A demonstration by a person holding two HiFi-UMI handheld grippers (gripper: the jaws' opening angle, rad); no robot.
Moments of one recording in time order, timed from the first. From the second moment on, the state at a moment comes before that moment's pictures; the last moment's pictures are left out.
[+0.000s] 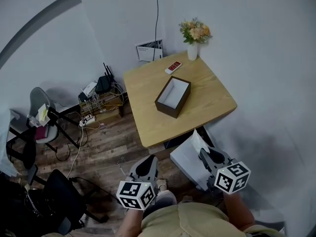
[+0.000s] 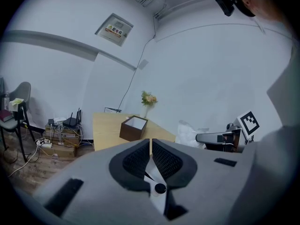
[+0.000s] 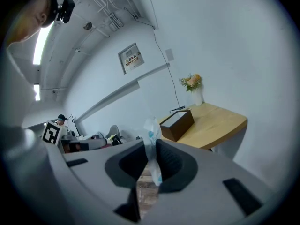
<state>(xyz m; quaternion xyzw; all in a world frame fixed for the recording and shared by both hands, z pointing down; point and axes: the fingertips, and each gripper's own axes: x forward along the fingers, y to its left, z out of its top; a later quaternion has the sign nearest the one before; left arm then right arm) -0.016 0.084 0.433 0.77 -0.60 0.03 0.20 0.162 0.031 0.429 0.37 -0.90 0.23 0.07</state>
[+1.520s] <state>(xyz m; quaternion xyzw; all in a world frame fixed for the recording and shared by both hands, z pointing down) -0.110 -0.006 0.441 0.83 -0.52 0.04 0.22 0.059 -0.073 0.415 0.44 -0.87 0.21 0.08</state>
